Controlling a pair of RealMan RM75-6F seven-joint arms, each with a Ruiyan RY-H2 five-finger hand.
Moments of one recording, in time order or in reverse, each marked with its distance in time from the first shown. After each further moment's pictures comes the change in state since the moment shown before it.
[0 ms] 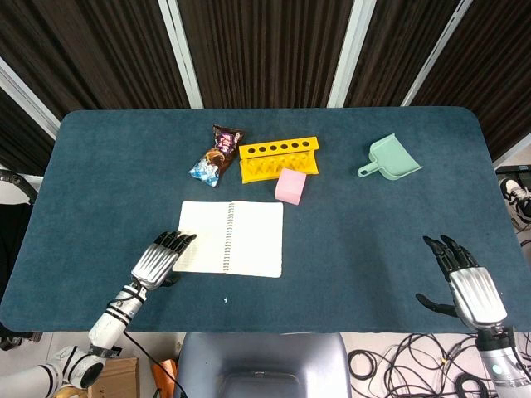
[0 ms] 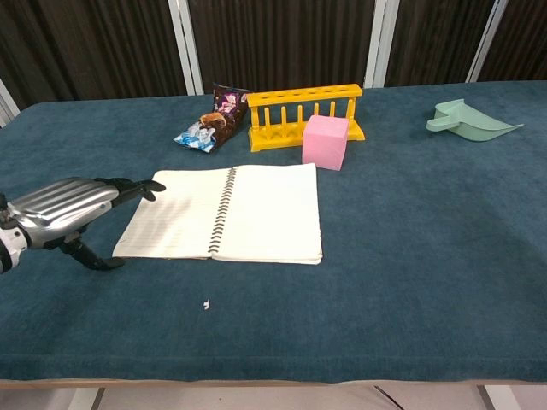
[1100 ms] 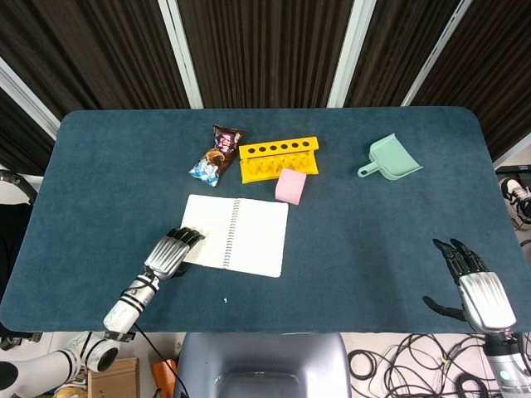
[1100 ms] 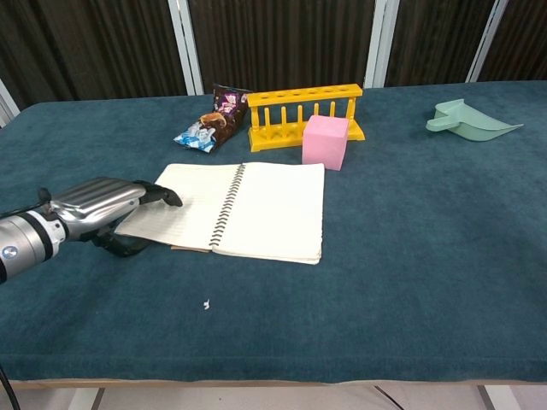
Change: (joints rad) left arm -0.090 -0.086 -0.010 0.125 -0.054 -0.073 -0.049; right arm -0.028 -0.011 -0.006 0.041 0.001 0.035 0.042
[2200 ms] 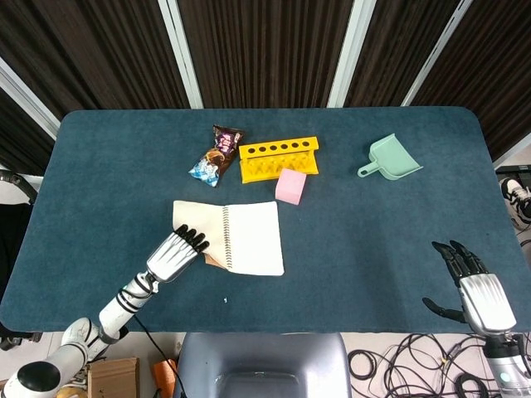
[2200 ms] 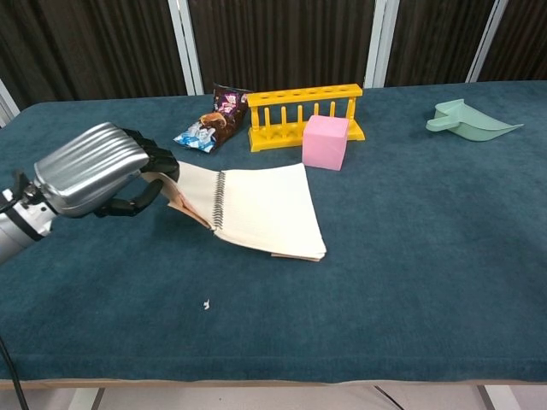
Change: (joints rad) left arm -0.018 -0.187 0.129 0.561 0.340 0.558 -0.175; right arm -0.009 -0.007 -0.005 0.006 -0.011 0.012 0.010
